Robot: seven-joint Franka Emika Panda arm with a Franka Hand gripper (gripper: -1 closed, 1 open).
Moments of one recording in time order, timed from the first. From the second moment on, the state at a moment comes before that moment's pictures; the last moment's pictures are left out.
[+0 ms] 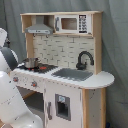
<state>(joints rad) -1.06 -0.40 1.95 -1.38 -0.43 1.83 0.01</state>
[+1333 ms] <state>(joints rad) -1.23 -0.40 1.96 -1.32 -0.14 1.77 -0.31</state>
